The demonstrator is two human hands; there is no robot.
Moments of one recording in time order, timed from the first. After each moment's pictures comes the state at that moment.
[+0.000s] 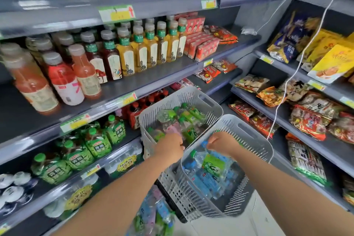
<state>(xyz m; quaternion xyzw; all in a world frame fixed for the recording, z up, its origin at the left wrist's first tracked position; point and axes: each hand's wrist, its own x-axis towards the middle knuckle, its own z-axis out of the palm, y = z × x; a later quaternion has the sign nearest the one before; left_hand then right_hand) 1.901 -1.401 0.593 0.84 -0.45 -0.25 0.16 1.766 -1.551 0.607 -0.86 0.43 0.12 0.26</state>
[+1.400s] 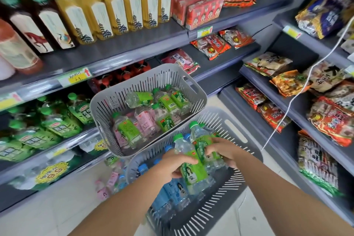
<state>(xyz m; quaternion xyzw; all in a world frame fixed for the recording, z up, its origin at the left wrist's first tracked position) 1.799 -1.547 0.490 0.68 0.04 -0.59 0.43 1.704 -1.715 0.497 -0.60 0.48 0.18 0.62</state>
